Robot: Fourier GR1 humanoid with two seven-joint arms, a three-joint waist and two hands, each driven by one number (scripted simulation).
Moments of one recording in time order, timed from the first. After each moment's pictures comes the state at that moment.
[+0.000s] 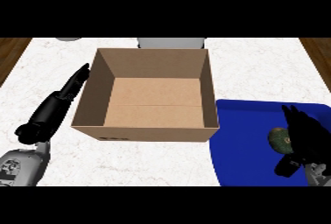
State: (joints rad) left arm -0.22 0.37 -0.09 -1.55 -0.01 -0.12 -0.07; right arm -0.08 -0.60 0.32 -1.76 0.76 0.28 0.88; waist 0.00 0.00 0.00
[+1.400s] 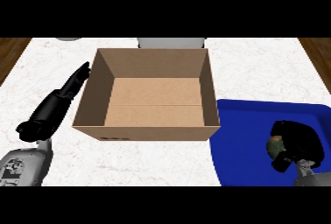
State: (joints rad) left arm -0.23 0.28 0.01 -1.55 -0.10 -0.21 -0.05; right arm -0.06 -0.45 0.20 -1.45 1.03 0.15 0.51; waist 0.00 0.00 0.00
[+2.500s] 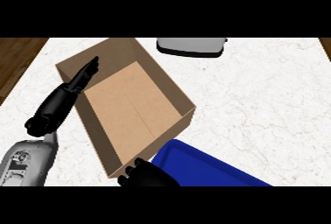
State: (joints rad) left arm -0.29 0.26 0.00 -1.54 -0.14 -0.25 -0.07; right arm -0.39 -0.06 0.98 -1.67 1.13 0.16 0.12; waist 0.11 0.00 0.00
